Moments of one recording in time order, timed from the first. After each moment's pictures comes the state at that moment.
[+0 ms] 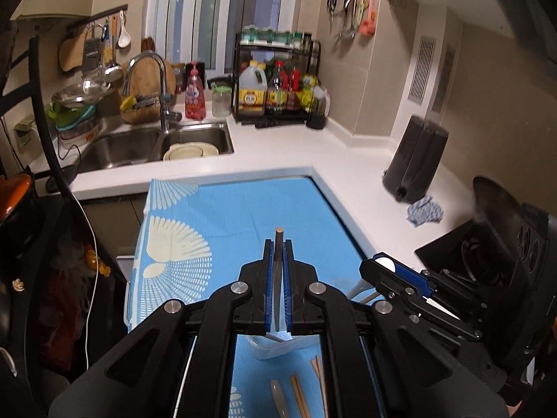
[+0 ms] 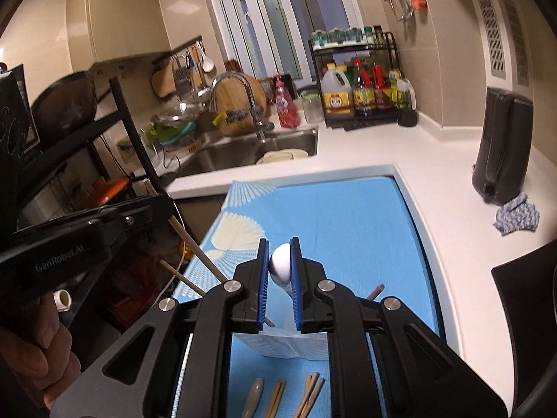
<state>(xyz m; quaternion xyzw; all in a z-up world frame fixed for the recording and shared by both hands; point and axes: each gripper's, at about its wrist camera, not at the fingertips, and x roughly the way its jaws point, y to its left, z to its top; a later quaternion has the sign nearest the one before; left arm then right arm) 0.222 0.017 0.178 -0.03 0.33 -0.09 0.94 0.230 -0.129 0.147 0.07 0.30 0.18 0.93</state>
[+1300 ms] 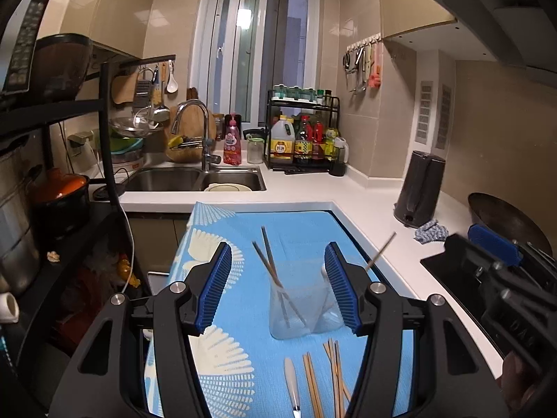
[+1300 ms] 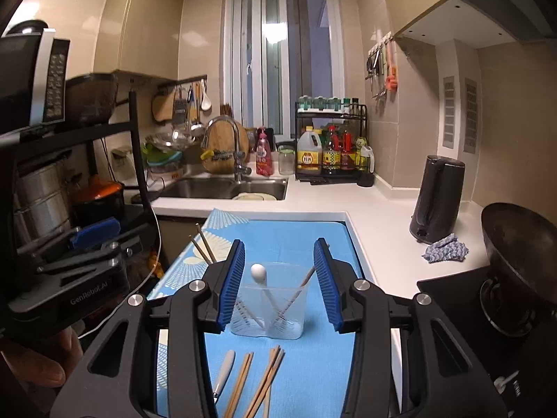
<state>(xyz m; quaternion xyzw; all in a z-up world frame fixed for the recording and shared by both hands) 0.073 0.029 0.166 -0.03 0.19 -0.03 0.98 0.063 -0.148 0.179 0.00 0.16 0.10 0.98</state>
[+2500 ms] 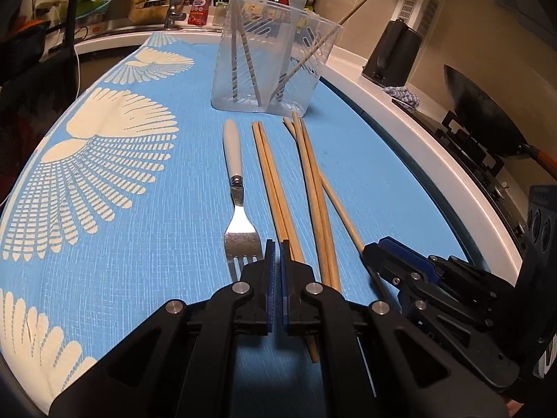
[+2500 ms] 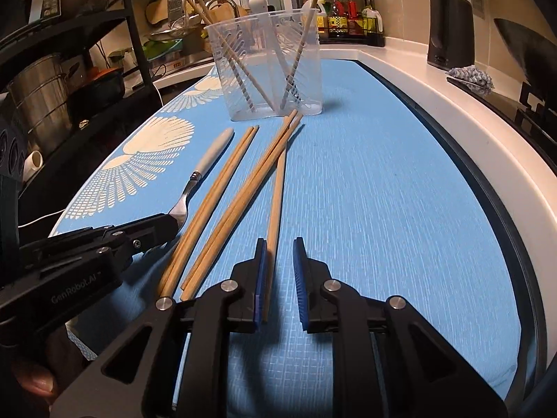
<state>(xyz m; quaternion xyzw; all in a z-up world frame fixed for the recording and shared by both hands) 0.011 0.001 -0.056 -0.10 0.39 -0.12 0.91 0.005 -0.149 -0.067 0.01 0.37 0.13 0.92</state>
